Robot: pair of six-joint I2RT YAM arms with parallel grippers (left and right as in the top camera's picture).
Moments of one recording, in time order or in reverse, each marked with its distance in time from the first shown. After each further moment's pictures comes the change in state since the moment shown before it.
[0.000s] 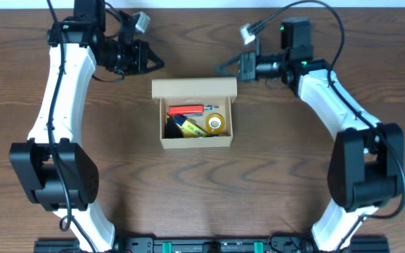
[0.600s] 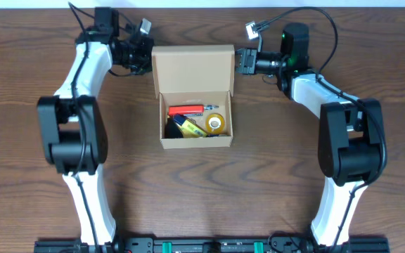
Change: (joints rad) left arm 0.021 0.294 -0.001 0.401 0.153 -0.354; right arm -0.054 0.217 -0.039 0.695 -0.046 0.274
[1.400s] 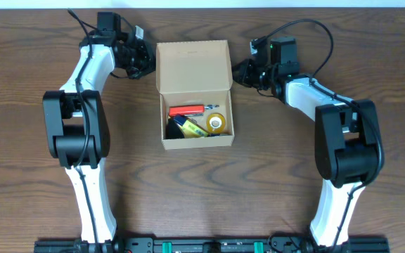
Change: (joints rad) left arm -0.001 0.094 0.000 0.084 -0.220 -0.180; right arm 0.039 -0.005 -0.049 -0.302 0.493 -0.036
